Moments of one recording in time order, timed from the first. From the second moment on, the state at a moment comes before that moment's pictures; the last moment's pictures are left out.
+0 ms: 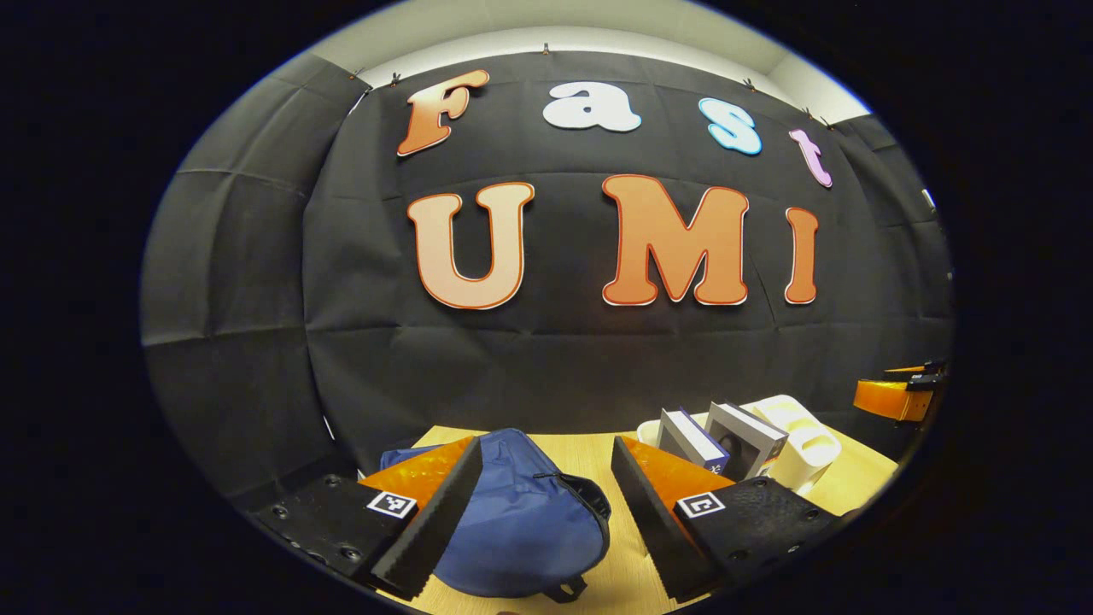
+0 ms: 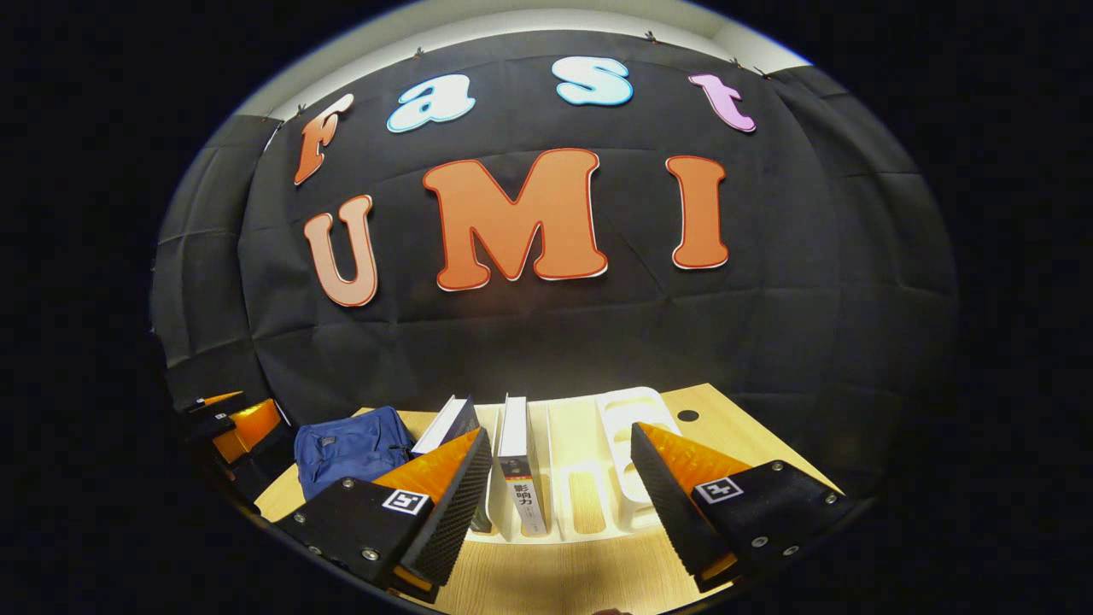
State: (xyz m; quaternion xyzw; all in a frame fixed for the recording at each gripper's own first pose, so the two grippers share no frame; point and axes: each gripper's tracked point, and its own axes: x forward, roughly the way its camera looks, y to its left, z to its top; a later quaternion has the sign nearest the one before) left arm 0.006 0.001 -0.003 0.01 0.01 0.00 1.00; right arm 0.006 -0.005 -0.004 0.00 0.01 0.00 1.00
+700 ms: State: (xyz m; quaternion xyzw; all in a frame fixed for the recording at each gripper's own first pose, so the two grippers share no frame) left arm 0.013 -0.001 -0.029 0.09 0.03 0.00 1.00; right arm 0.012 -0.014 -0.013 0.00 0.01 -0.01 1.00
